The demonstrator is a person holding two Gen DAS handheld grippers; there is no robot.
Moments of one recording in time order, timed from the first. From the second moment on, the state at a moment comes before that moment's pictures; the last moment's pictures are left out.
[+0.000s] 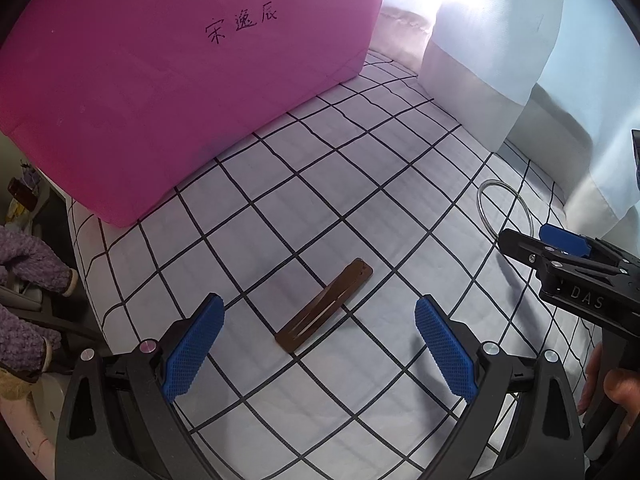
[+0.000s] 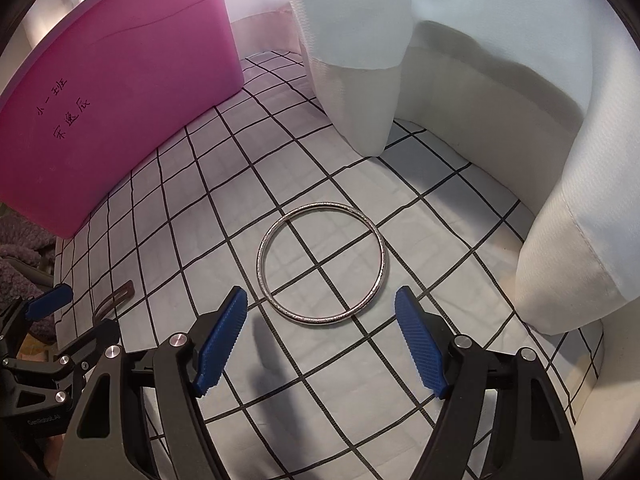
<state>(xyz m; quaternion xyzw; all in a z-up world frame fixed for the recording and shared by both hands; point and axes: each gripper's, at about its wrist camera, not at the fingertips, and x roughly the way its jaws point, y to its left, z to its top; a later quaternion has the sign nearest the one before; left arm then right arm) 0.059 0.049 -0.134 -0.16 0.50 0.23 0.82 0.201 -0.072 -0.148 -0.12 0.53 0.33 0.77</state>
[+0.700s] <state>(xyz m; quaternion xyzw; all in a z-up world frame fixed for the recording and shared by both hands) 0.068 0.051 -0.146 -0.13 0.49 0.23 0.83 0.202 -0.046 -0.165 -0.17 0.47 0.32 0.80</state>
